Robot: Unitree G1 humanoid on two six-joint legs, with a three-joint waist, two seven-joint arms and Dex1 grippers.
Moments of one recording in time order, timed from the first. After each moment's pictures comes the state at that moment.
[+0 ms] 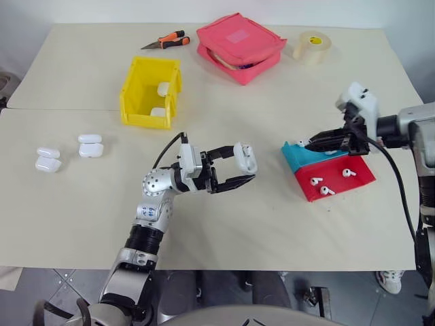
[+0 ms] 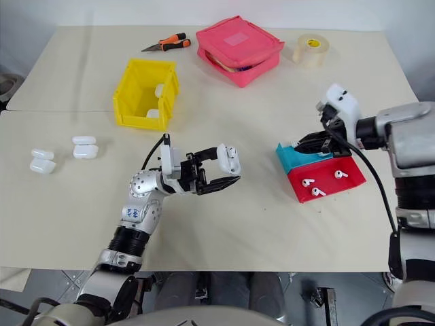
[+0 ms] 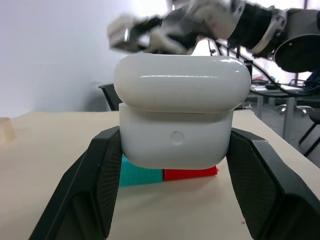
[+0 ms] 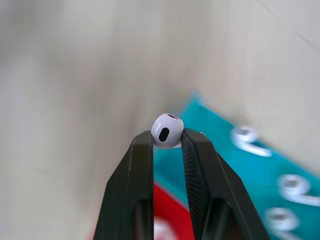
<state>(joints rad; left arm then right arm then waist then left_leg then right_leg) -0.49 0.13 -0.10 0.32 -0.40 -0.24 -1.15 -0.73 -0.88 -0.06 -0.06 0.24 1.17 1.36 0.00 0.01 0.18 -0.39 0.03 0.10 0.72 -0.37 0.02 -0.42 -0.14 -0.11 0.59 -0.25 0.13</state>
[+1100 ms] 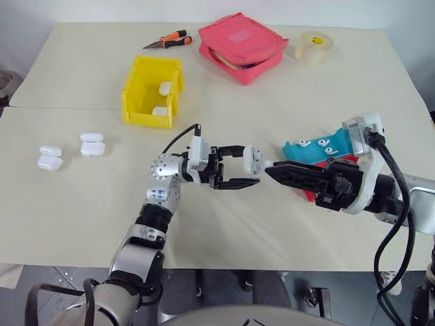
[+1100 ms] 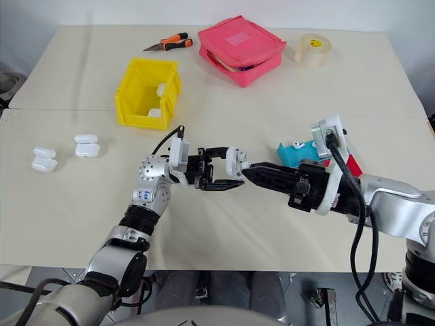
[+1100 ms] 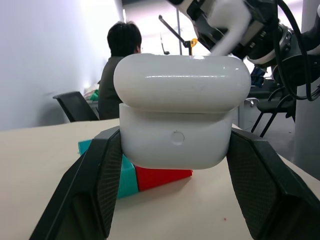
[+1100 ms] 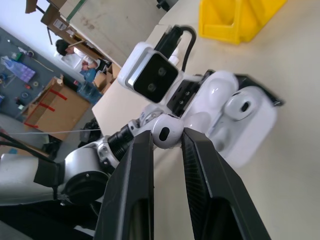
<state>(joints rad) -0.68 0.08 -0.08 0.57 -0.40 -0.33 -1.38 -0.27 -0.84 -0.27 -0.54 1.95 1.08 0.01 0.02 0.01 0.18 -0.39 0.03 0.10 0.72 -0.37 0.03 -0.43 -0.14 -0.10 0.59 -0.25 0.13</state>
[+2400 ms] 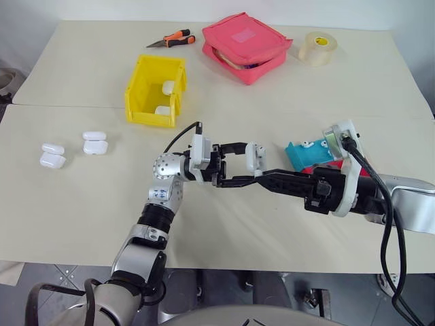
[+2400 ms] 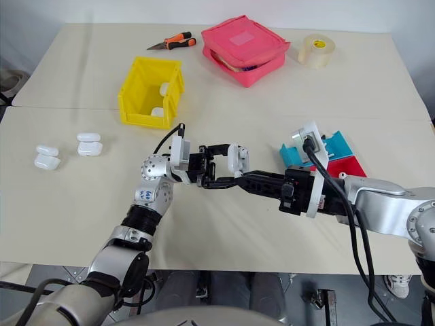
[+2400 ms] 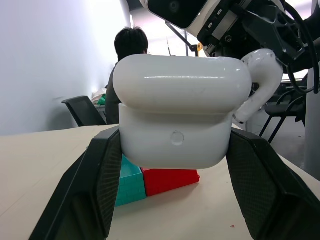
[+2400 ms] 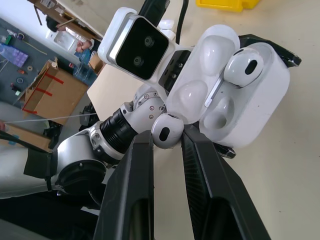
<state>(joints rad) -0.67 0.07 -0.08 0.55 -0.40 -0.33 -1.35 -0.30 -1.03 -0.09 -0.53 1.96 0.94 0.06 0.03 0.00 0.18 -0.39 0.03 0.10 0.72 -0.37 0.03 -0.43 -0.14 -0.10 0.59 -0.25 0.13</state>
